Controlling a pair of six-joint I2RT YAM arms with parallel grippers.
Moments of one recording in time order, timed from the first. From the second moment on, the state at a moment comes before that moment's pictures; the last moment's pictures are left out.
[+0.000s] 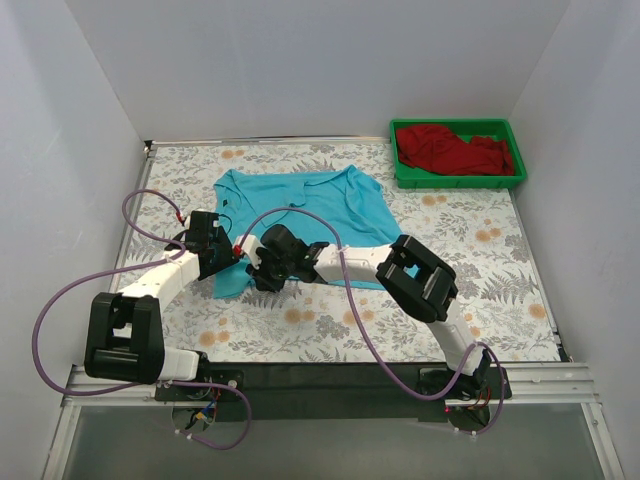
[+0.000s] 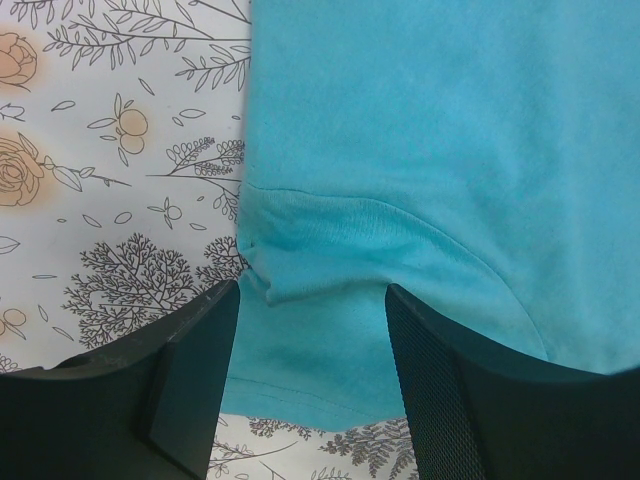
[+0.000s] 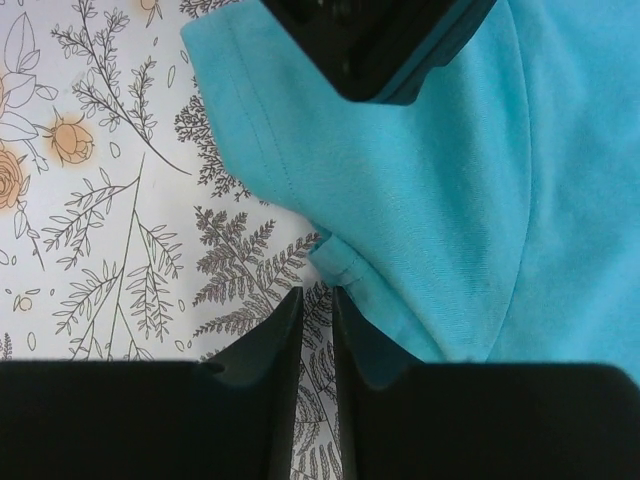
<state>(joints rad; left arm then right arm) -0.13 1.36 0.72 -0.36 -0.19 -0.55 1.06 2.15 1.45 -0.03 -0.33 -0.13</state>
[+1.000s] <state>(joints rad) -0.13 1.37 0.72 -0.36 -0.19 -0.55 1.06 2.16 1.46 -0.01 -0.33 -0.16</state>
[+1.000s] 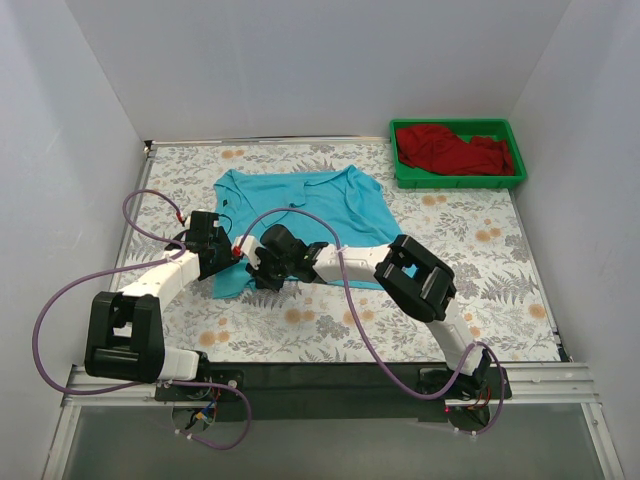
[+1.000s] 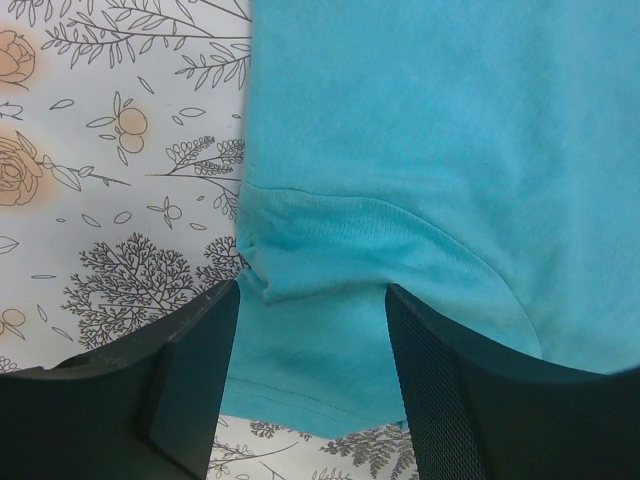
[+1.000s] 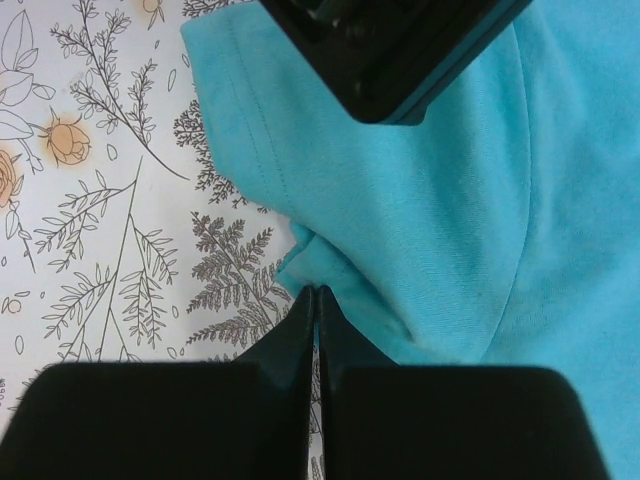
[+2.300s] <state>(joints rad) -0.13 1.29 0.82 -0.43 -0.10 -0.62 0.83 1.63 1.14 -0.39 -0.23 -0.07</state>
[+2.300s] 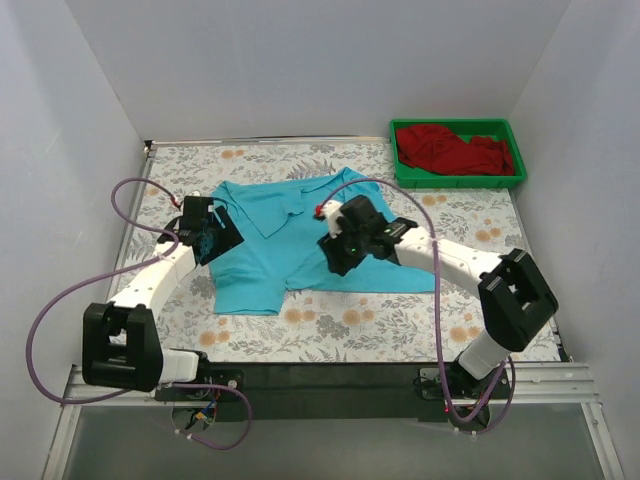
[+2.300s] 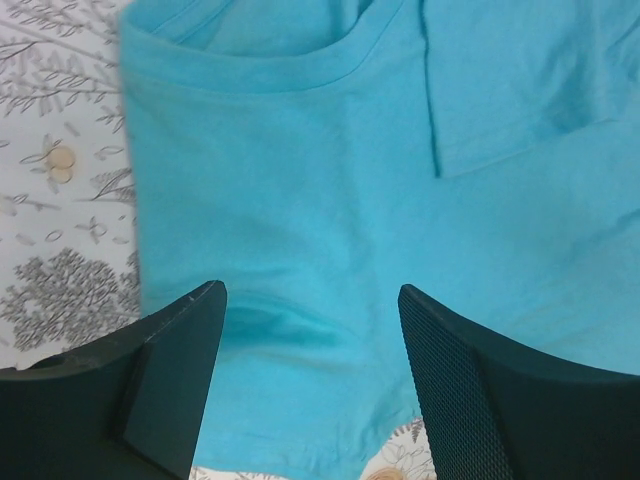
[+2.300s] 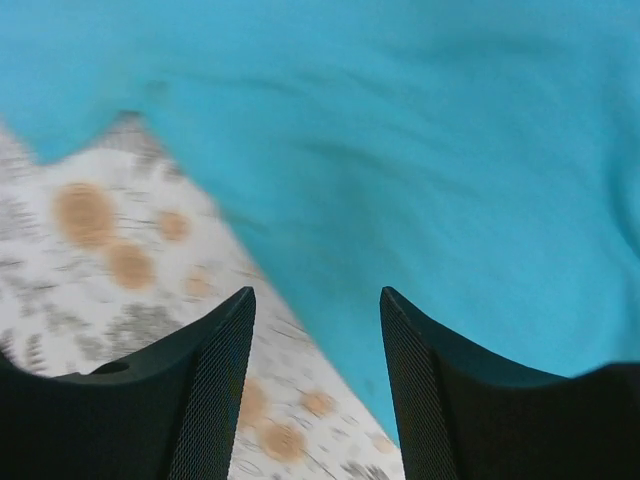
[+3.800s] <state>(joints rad) -0.13 1.10 0.72 -0.55 -0.20 -0.73 0.96 1.54 1.05 -0.26 -0.30 0.09</state>
